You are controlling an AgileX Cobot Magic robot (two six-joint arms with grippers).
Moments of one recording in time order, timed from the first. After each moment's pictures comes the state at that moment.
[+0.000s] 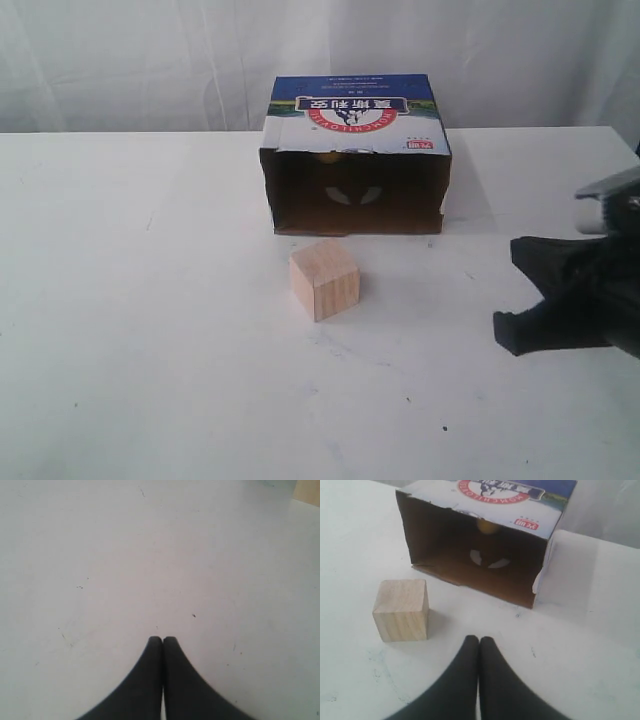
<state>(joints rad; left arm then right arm) -0.29 0.01 0.02 0.06 0.51 0.04 0.40 0.91 -0.33 -0.03 -0.14 0.02</state>
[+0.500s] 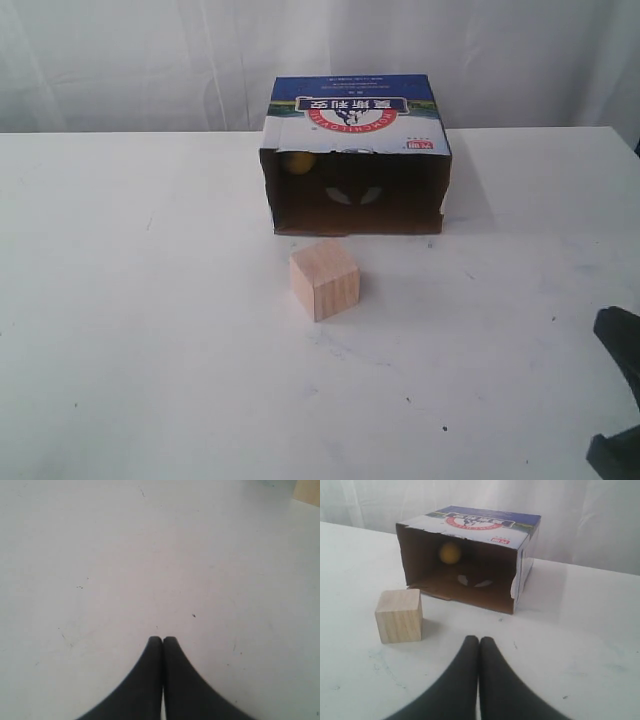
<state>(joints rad) -0.29 0.01 0.02 0.06 0.51 0.04 0.35 0.41 -0.02 -0.03 -0.15 0.05</state>
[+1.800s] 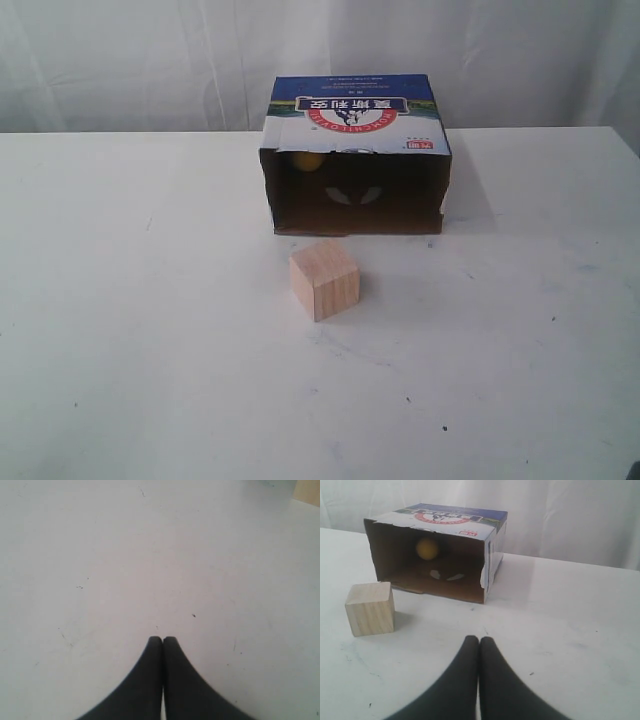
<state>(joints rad) -0.29 0.01 0.02 0.06 0.51 0.04 0.26 0.13 -0.01 -0.04 0.11 0.03</state>
